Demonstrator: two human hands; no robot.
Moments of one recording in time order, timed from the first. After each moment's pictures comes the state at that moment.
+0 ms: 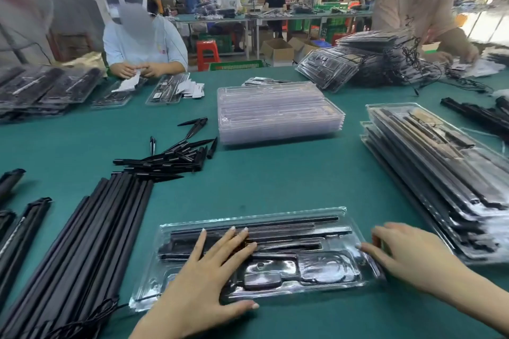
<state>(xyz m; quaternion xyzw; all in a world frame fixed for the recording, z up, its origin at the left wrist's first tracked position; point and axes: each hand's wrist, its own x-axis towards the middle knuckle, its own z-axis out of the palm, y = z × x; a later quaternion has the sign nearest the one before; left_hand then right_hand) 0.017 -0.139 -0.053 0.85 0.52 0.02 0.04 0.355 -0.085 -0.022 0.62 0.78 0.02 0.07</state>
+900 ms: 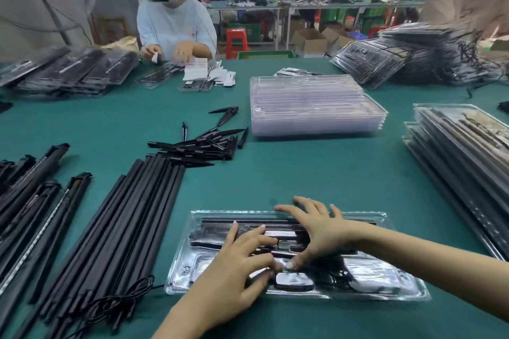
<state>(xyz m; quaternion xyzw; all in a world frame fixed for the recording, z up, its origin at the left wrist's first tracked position) 0.009 -0.140 -0.071 0.82 0.50 0.22 0.17 0.201 -0.027 -0.034 0.46 0.84 -0.25 0.15</state>
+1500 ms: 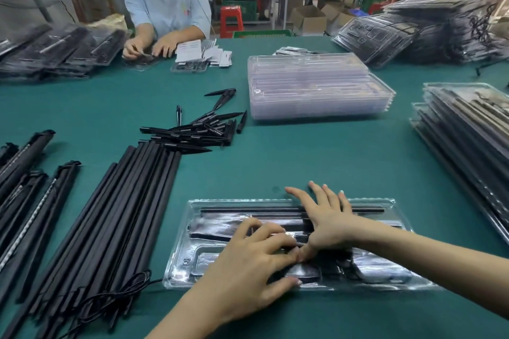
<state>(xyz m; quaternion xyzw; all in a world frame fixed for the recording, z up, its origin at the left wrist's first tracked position) 0.023 -0.131 -0.056 0.89 0.43 0.15 0.02 0.194 -0.030 -0.049 0.53 0.80 -0.24 0.13</state>
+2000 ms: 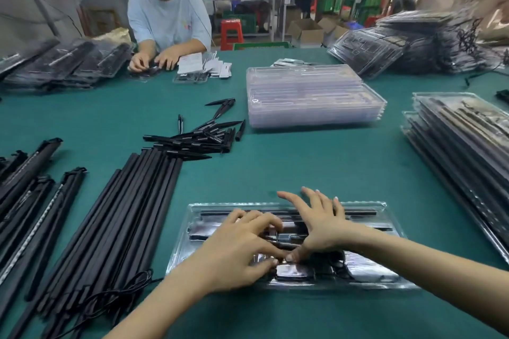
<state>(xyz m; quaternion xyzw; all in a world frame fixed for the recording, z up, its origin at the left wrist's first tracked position) 0.006 -0.119 -0.039 0.88 0.45 0.11 0.09 0.199 -0.040 -0.046 0.52 0.81 -0.25 0.10</state>
